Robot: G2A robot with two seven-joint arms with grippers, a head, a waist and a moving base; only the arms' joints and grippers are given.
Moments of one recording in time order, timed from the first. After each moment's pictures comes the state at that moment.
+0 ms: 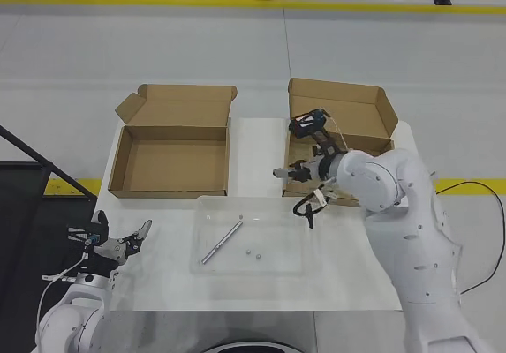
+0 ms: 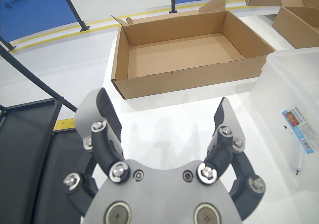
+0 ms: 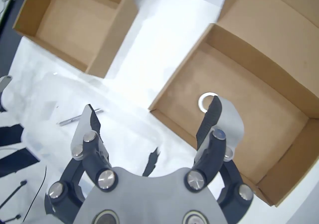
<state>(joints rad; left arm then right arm) 1.85 -1.15 -1.68 -1.88 1.27 -0.04 0.10 -0.75 -1.36 1.19 -1.67 -0.91 -0.10 1.31</state>
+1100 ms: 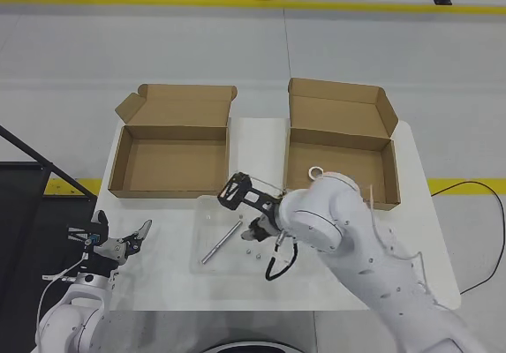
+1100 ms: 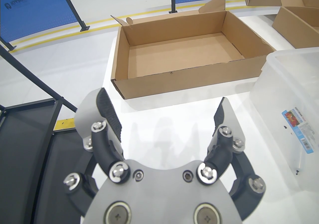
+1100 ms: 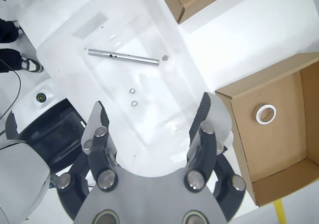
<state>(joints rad) 1.85 -1.15 -1.68 -1.88 1.27 -0.04 0.10 -0.71 -1.38 0.82 -1.74 -0.95 -0.17 1.54</state>
